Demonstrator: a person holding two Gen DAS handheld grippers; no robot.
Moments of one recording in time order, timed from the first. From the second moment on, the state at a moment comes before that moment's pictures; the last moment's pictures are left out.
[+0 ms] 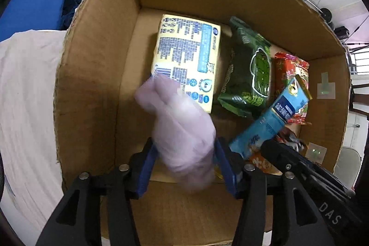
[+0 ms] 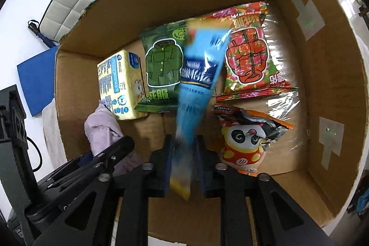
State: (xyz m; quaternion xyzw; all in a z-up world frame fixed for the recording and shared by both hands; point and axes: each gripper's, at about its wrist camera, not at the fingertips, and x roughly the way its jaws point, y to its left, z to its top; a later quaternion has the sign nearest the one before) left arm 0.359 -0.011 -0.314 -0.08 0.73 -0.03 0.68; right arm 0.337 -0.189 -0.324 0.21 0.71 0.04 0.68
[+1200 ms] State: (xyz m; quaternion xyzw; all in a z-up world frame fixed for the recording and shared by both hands) left arm 0.283 -0.024 -0.221 -0.01 0.61 0.01 0.79; right arm 0.250 -0.224 -0.245 0.04 0.65 0.00 0.76
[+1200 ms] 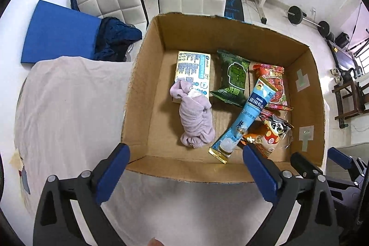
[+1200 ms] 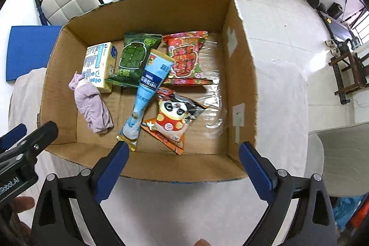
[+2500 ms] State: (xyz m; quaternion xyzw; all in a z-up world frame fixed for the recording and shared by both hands) left arm 0.063 -0.042 -0.003 -0.02 0.50 -0.02 0.87; right arm 0.001 -0.257 0.023 0.07 0.49 0.04 0.87
